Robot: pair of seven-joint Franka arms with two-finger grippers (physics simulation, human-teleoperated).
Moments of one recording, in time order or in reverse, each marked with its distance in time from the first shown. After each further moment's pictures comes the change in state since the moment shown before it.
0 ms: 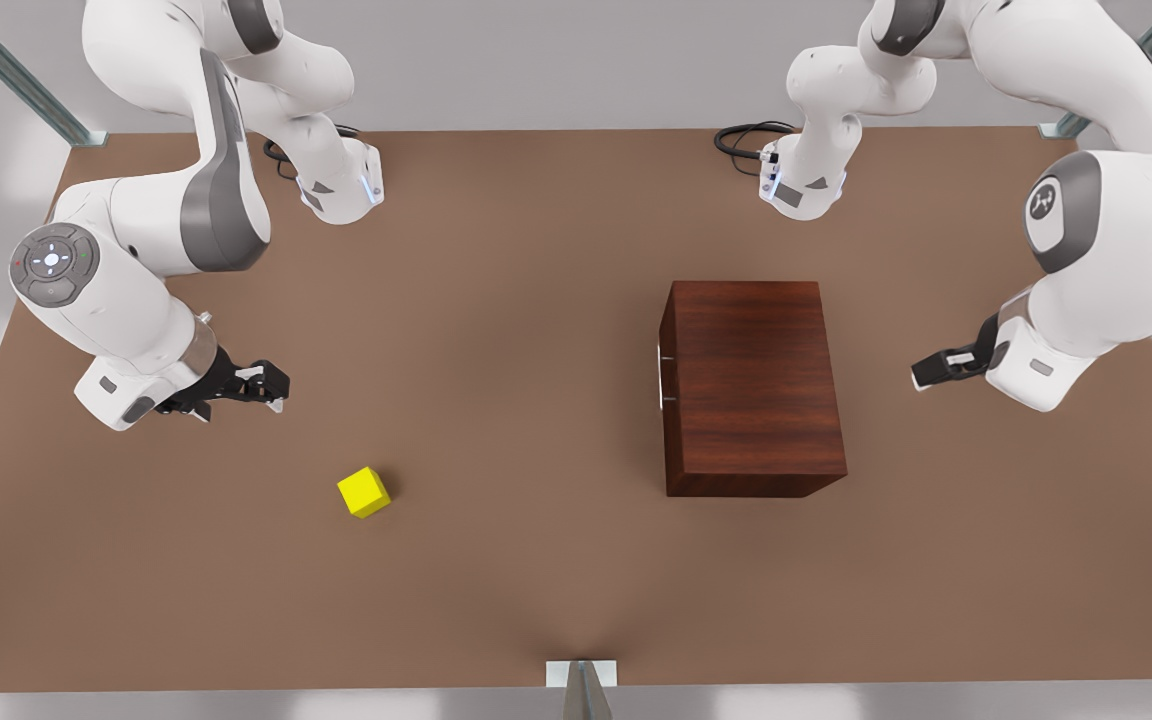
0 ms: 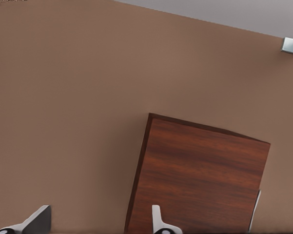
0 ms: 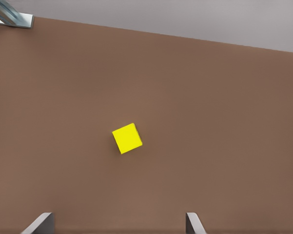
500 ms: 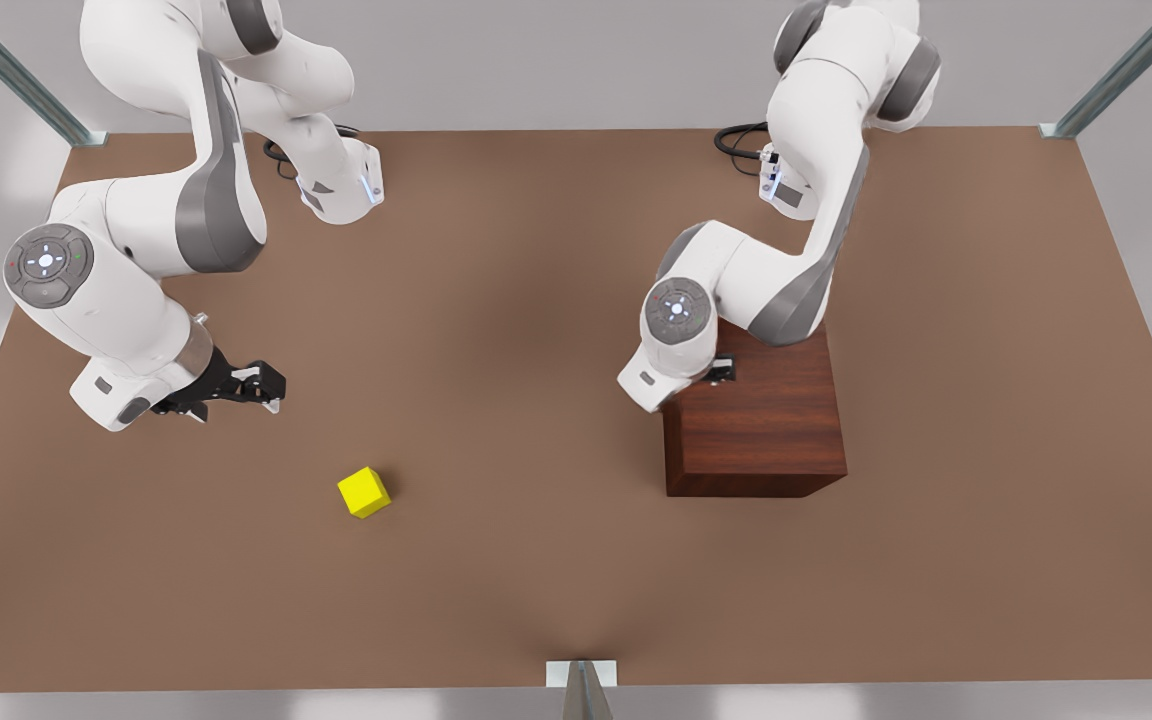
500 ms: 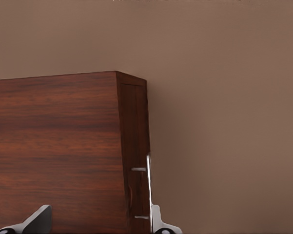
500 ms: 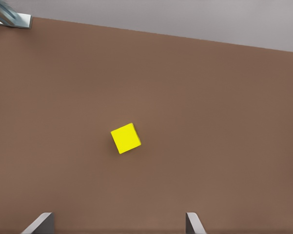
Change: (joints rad) left arm -0.541 0.271 -0.005 0.001 0.115 0.136 -0.329; right arm -0.007 0.000 0.000 -0.004 0.001 0.000 -0.004
